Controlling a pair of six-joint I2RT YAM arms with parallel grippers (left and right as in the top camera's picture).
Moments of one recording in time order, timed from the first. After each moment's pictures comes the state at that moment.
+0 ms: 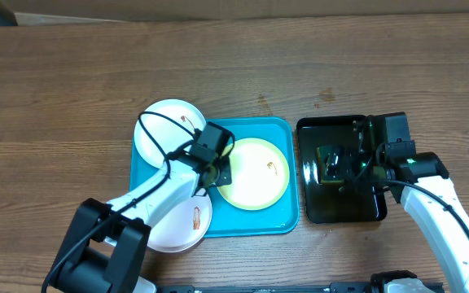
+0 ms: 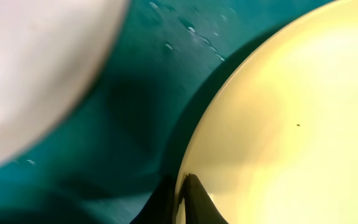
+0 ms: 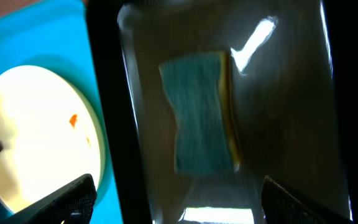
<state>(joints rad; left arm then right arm) -0.46 1.66 0.86 -0.45 -0.02 -0.54 0.12 1.29 0.84 -0.71 -0.20 0.33</state>
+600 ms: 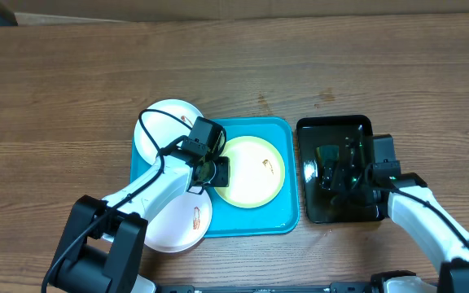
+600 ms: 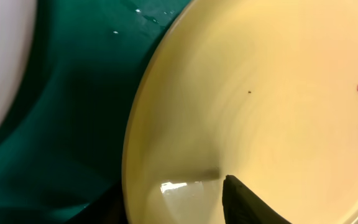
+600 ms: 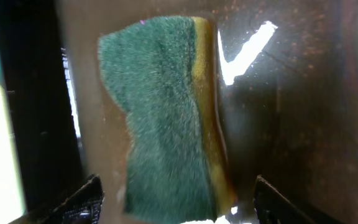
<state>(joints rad) -0.42 1.67 0.87 -0.48 0.14 -0.38 0.12 1.39 0.59 -0.36 -0.20 0.33</state>
